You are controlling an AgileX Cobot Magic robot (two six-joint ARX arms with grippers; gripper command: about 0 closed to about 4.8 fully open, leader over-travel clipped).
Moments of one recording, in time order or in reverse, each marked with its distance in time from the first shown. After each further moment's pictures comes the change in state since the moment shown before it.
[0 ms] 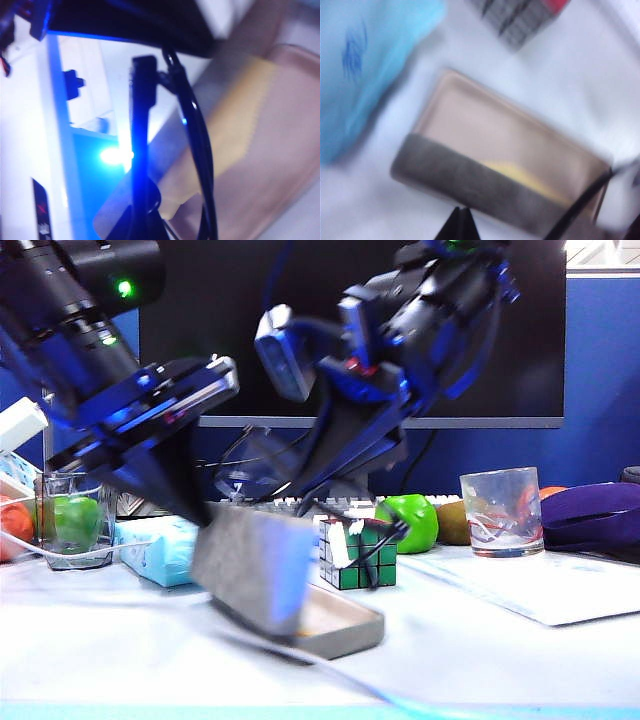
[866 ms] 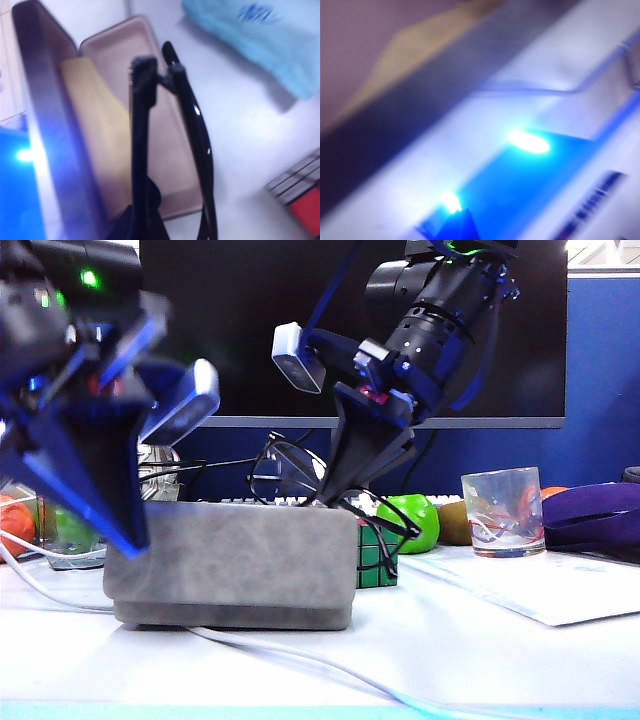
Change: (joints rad) left arm -0.001 -0.050 0.007 -0.391 0.196 0.068; right arm -0.033 -0.019 0.000 0.106 0.193 -0.098
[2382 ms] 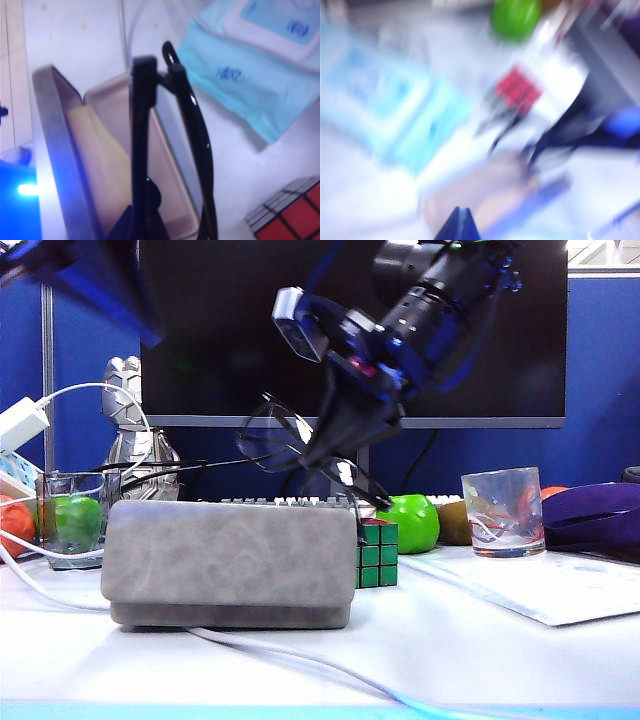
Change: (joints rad) left arm 0.027 -0.244 0.193 0.098 -0.314 -0.130; right arm -0.018 -0.031 0.000 0.107 -0.073 0.053
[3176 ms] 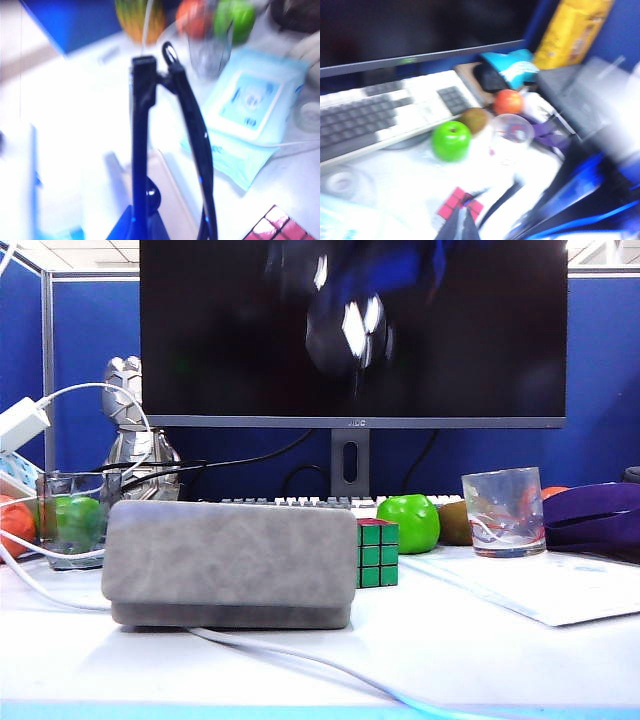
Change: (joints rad) left arm -0.006 0.000 0.002 0.470 0.143 -0.002; right arm -0.061 -0.238 -0.001 0.071 -0.108 0.181
